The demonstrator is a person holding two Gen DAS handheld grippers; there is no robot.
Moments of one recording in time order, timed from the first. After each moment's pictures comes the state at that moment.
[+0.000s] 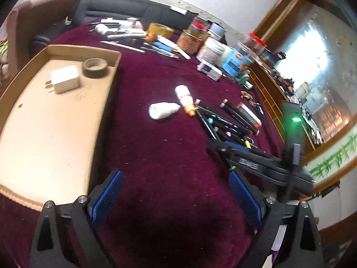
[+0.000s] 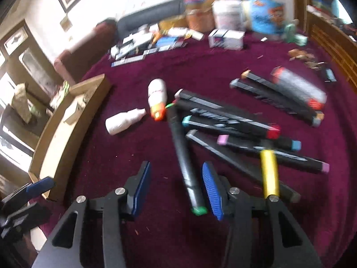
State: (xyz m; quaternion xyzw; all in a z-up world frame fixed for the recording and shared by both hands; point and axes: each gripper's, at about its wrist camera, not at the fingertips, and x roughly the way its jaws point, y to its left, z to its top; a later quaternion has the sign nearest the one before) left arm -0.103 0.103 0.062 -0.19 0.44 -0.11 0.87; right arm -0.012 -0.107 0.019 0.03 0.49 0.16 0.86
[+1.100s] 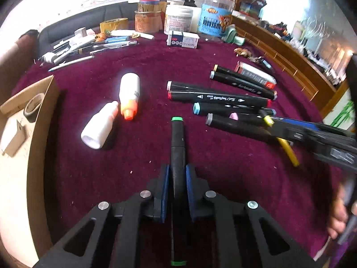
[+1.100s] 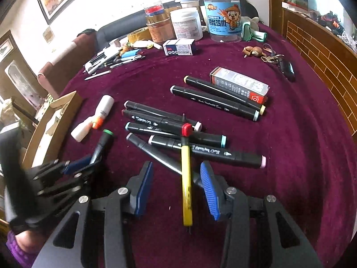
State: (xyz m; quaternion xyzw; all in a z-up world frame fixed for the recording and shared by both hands) left arm -0.036 0.013 0.019 0.00 0.46 -0.15 0.87; right arm -0.029 -0.198 0.037 0.06 0.46 0.10 0.88
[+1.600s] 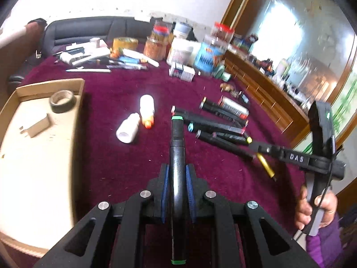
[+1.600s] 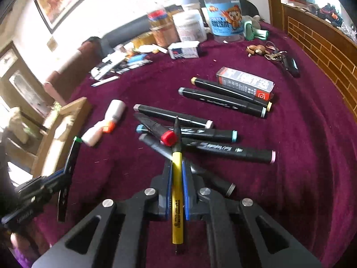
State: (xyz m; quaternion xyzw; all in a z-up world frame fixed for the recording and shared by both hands) left arm -0.088 0.076 0.071 -0.10 0.40 -0.19 0.89; right arm -0.056 -0.202 0.054 0.11 0.44 0.14 0.88
